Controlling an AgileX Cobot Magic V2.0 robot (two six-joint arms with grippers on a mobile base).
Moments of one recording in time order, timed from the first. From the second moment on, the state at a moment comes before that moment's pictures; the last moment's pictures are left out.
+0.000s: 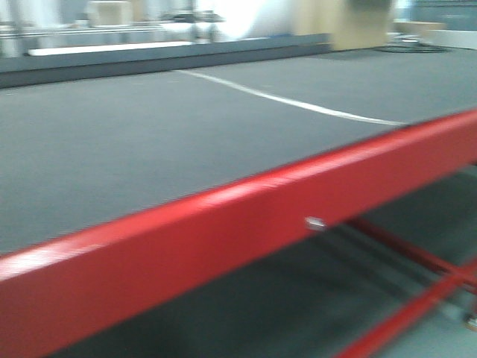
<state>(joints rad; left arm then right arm) -0.29 0.70 -1.04 0.04 0.84 -0.05 0.14 0.49 -0.86 0.17 0.60 -0.09</state>
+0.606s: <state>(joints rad) -0.29 0.70 -1.04 0.04 0.84 -0.05 0.14 0.49 -0.86 0.17 0.60 -0.09</state>
